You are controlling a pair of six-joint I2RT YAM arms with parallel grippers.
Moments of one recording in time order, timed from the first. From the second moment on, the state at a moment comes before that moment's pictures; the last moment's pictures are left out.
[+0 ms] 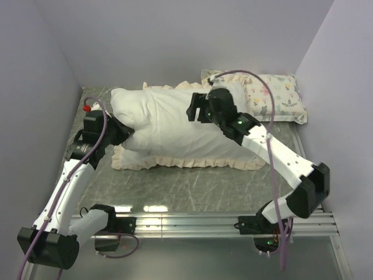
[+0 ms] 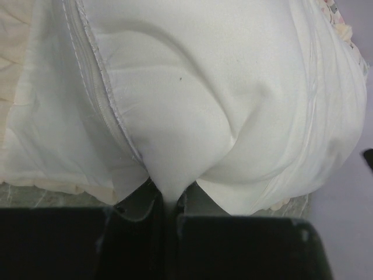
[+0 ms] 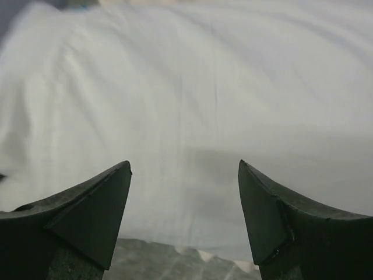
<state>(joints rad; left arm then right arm) -0.17 0.98 0.98 -0.54 0.07 -0.77 0.67 1.43 1.38 -0.35 0.19 0.48</state>
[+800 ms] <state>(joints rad) 0.13 1.00 1.18 -0.64 0.18 -0.74 0.37 1.48 1.30 -0.39 0.18 0.51</state>
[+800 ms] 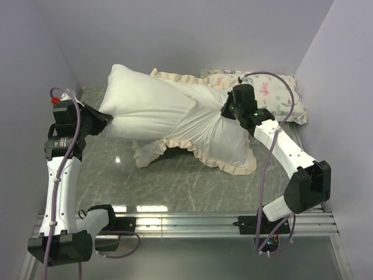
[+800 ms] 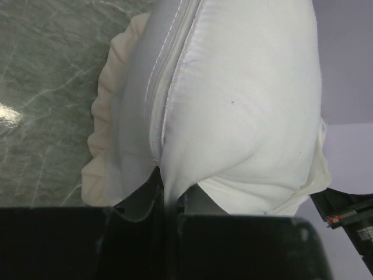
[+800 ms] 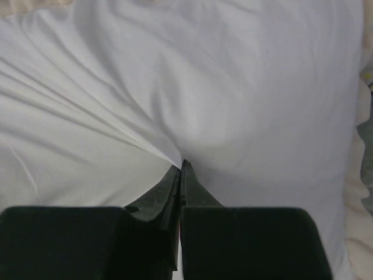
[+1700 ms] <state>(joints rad) 0.28 0.90 0.71 -0.50 0.27 -0.77 0.50 1.52 1.55 -0.47 0.11 0.32</state>
